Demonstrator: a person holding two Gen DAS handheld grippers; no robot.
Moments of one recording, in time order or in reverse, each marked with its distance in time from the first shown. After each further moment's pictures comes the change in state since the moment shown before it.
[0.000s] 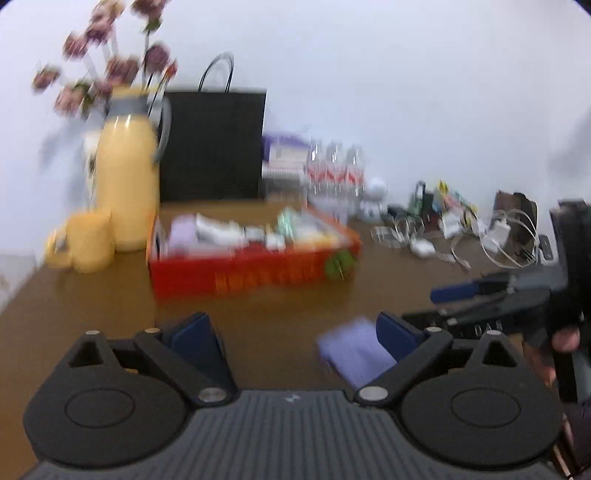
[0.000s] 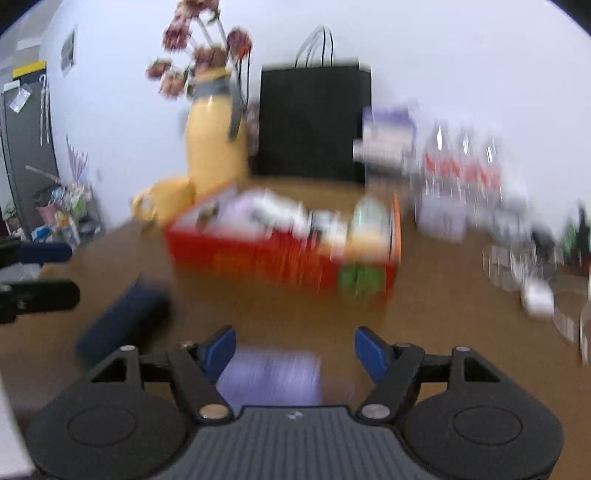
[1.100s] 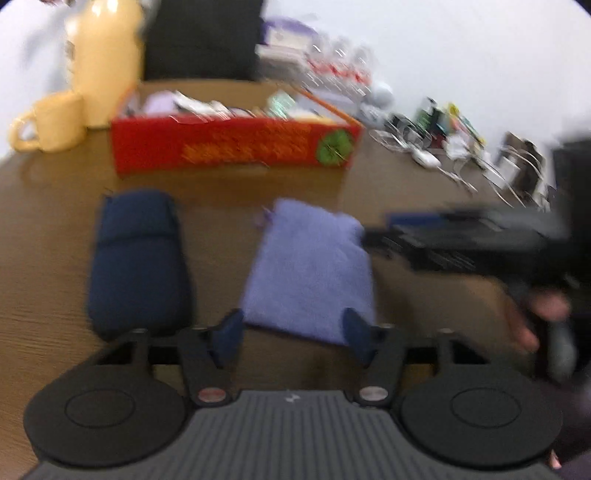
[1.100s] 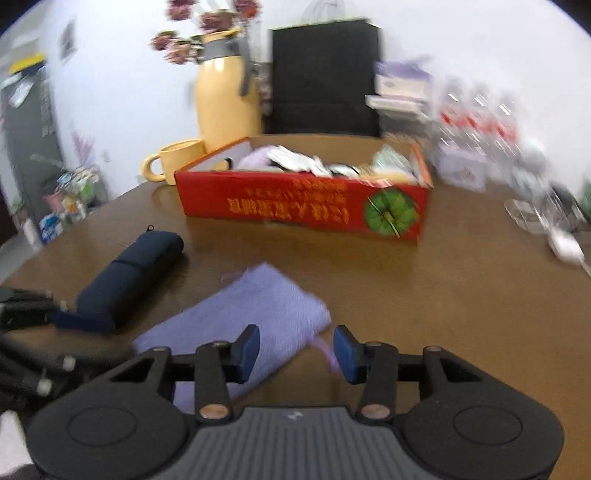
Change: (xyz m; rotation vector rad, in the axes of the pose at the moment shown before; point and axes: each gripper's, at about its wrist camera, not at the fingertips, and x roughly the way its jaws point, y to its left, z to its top) left arm 0.073 -0.002 -0.033 -0.072 0.307 -0.064; right arm 0.046 0.011 -0.026 -0.023 0.042 0.046
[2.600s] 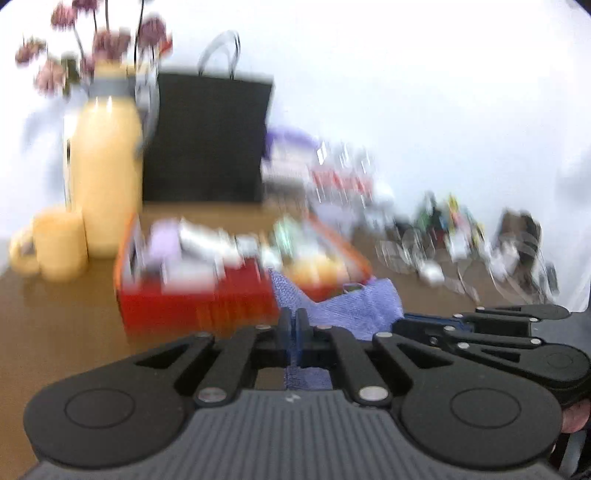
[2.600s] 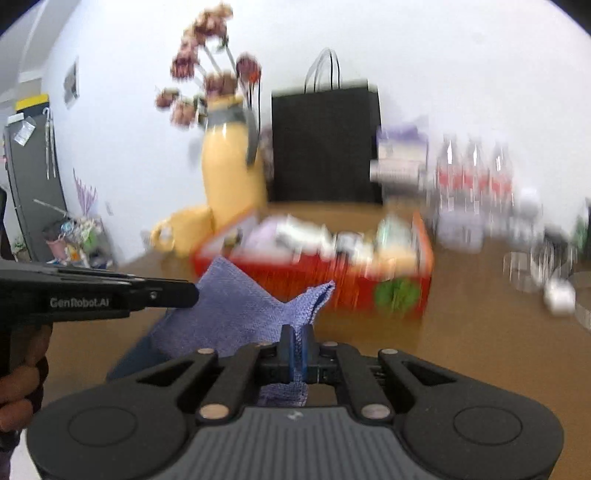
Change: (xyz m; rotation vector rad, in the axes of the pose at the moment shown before) left arm -0.030 0.021 0.118 0.027 -0.337 0.034; right arm -0.034 0.011 0.053 0.041 -0.193 -0.016
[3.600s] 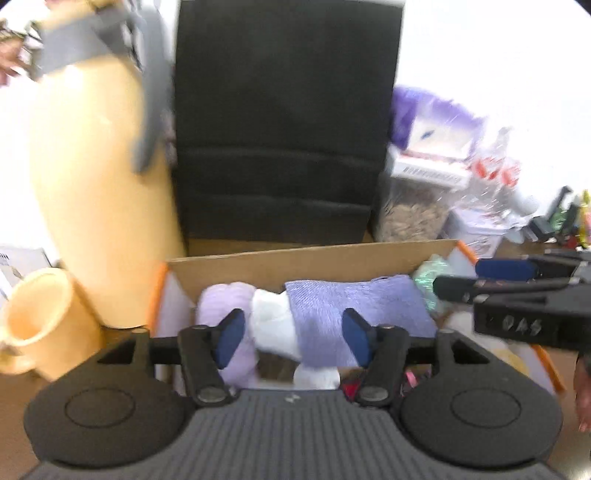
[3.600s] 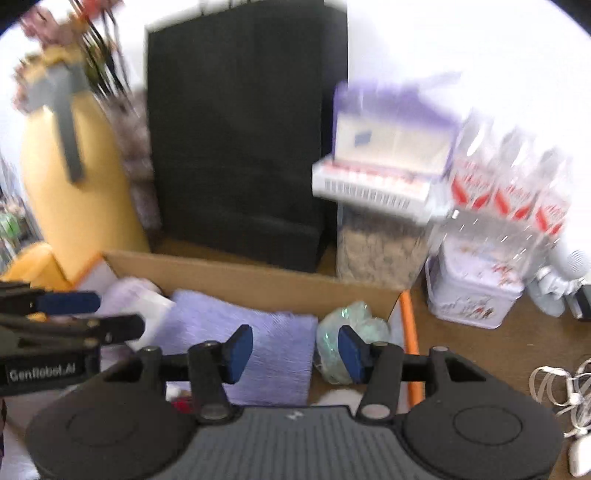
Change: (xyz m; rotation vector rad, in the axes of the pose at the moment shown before) left arm 0.206 0.081 0.097 -0.002 0.210 0.245; right arm 0.252 -0.090 0.142 0.026 0.208 -0.140
